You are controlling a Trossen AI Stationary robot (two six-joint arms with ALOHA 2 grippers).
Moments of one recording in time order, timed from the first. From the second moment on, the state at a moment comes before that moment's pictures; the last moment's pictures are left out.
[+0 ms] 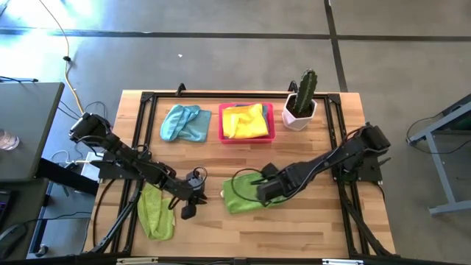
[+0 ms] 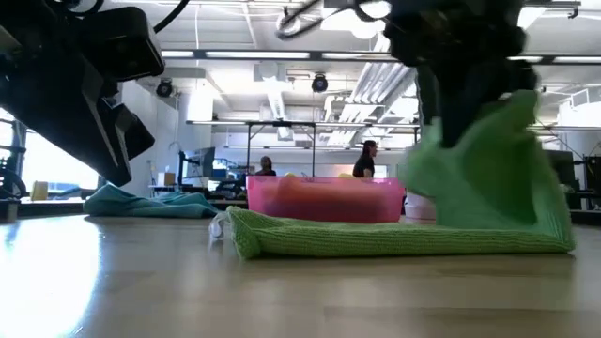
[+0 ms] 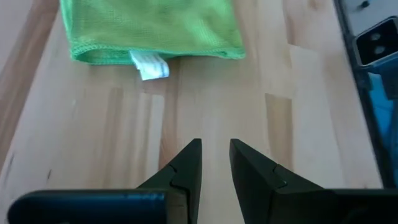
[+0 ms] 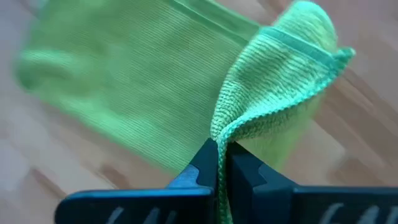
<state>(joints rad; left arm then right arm) -0.39 1.45 0.54 0.10 -0.12 -0.60 0.39 1.75 1.30 -0.91 0.19 1.23</state>
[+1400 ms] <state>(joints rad) -0.57 1.45 0.54 0.10 -0.01 -0.67 0.29 2.44 2.26 -1.10 0.20 1.04</state>
